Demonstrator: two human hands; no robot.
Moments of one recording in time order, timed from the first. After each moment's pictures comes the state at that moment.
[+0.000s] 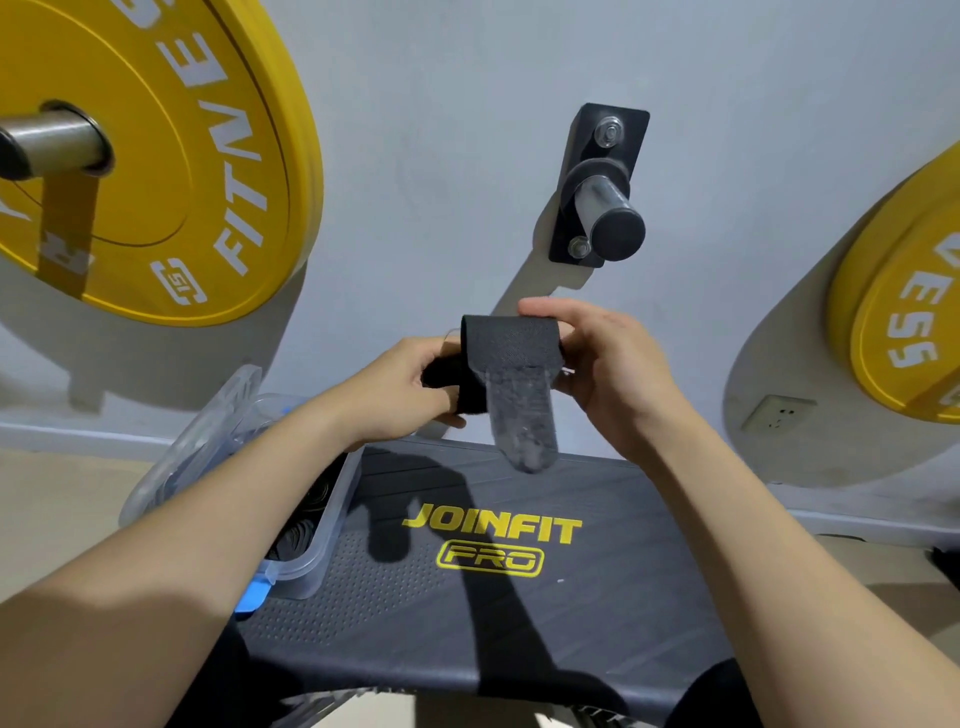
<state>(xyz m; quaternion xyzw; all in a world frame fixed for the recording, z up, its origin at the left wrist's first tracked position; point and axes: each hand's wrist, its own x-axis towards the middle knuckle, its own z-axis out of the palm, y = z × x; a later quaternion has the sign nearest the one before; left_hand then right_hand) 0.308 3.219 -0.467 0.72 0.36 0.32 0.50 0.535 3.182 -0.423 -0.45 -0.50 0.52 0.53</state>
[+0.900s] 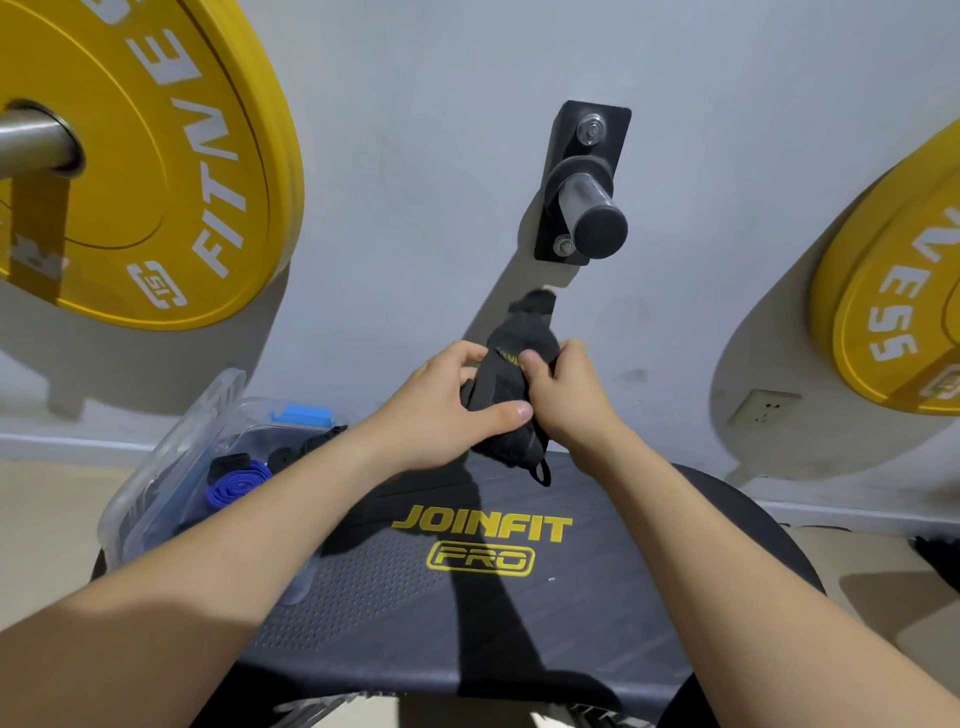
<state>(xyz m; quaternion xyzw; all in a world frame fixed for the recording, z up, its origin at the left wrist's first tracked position) 0.350 3.197 -0.469 0.73 0.45 0.31 0.42 0.529 3.200 -0.470 -0.69 -0.51 0.31 0.41</state>
